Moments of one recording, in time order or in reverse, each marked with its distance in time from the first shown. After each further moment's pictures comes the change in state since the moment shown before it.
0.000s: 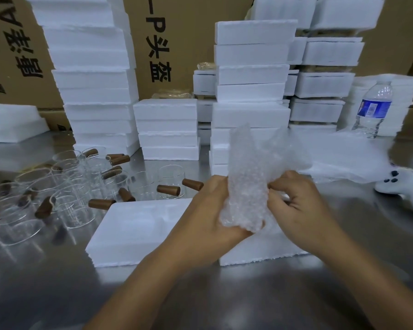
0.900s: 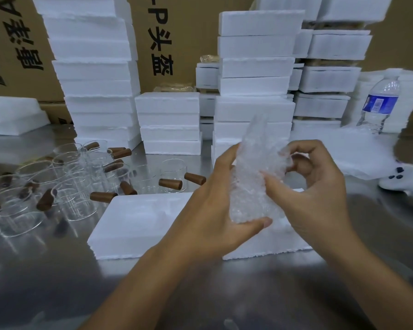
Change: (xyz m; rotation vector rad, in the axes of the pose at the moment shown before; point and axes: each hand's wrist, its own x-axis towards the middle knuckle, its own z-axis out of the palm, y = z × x) left_hand -0.004 0.007 -0.001 0.145 0.053 0.099; right_hand -0.001 -0.014 0.002 0.222 0.307 0.159
